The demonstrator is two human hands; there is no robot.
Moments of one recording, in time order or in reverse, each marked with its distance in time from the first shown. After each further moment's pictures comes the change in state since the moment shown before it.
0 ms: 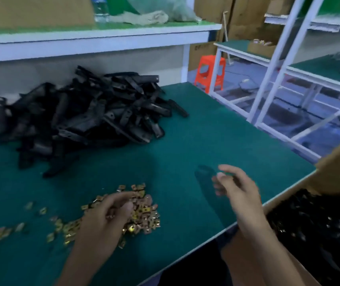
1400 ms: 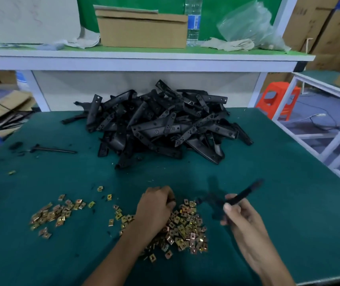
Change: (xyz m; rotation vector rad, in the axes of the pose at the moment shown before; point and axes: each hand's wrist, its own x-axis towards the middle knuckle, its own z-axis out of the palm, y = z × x) left_hand 0.074 -0.035 -0.009 0.676 0.153 0.074; right_hand 0.001 0.021 0.088 0.243 -0.548 0.195
